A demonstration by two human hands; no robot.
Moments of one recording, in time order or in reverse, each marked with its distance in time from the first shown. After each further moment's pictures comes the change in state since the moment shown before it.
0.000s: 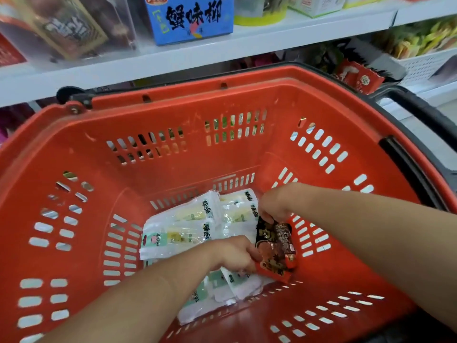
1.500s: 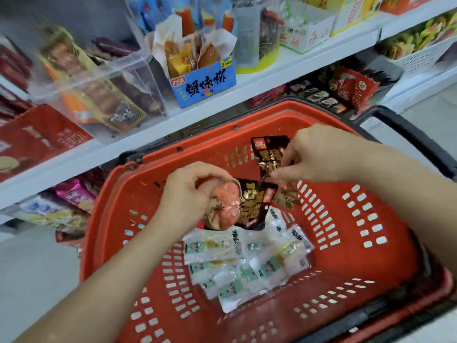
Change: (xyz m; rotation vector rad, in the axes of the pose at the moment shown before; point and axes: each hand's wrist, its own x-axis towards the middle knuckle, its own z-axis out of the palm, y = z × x) left_hand -0.198 0.080 -0.111 -0.041 1.033 0.387; right_hand -0.203 0.016 -0.080 0.406 0.835 0.059
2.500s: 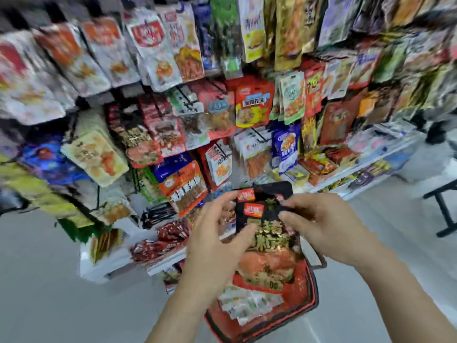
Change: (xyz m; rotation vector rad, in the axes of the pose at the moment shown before) left_hand -0.078 0.506 -0.373 -0.198 0.141 -0.057; right_hand -0.250 -0.209 -0.520 0.587 0.425 0.019
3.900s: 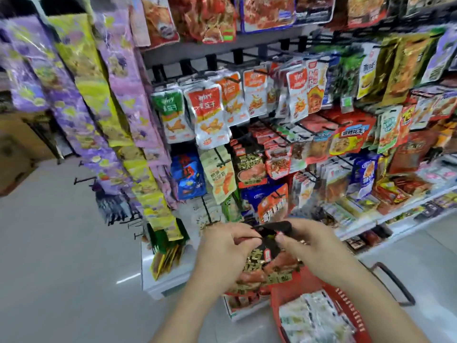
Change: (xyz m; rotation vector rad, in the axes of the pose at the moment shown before) left_hand 0.018 -0.082 -0.273 0.160 -0.011 0.049; right_hand 0.067 -0.212 0.194 0.262 -0.108 0.024
